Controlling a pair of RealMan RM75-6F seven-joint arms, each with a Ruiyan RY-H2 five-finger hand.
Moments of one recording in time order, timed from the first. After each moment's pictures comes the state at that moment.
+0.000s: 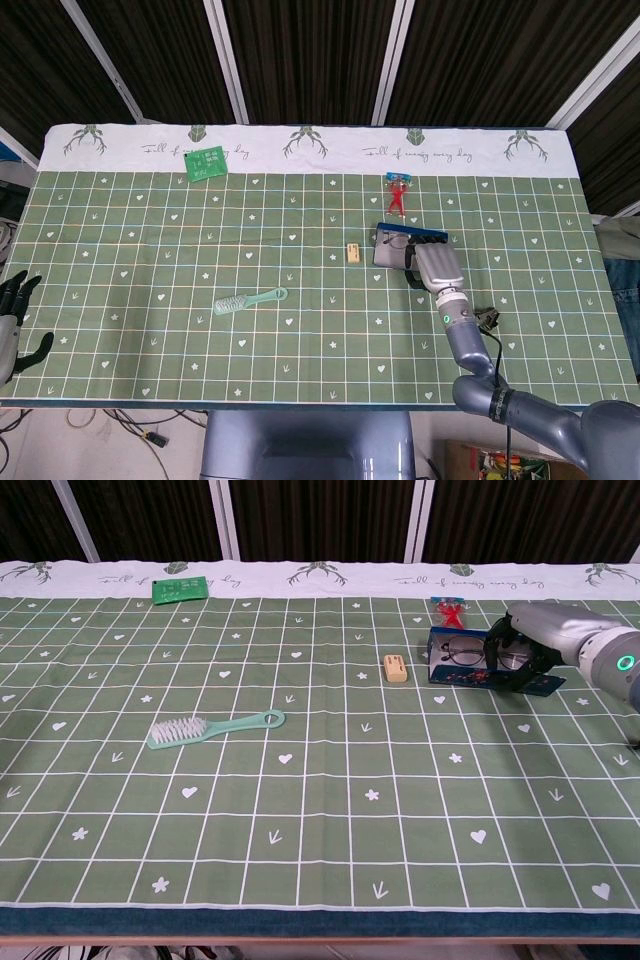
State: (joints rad) left arm -0.10 -1.07 -0.06 -1.71 1.33 1.39 0.10; right arm 0.70 -1.69 0.26 -1.13 -1.00 0.93 -0.29
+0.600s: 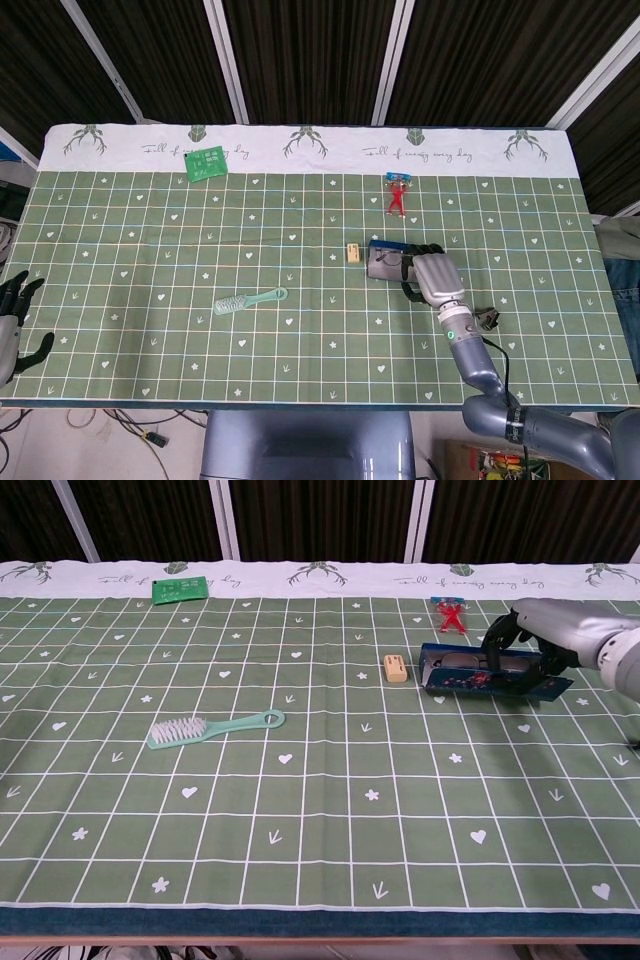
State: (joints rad) left arm -0.10 -1.07 -0.06 -1.71 1.34 1.40 0.11; right arm 0.64 -1.59 0.23 -1.36 -1.05 1.01 -0.32
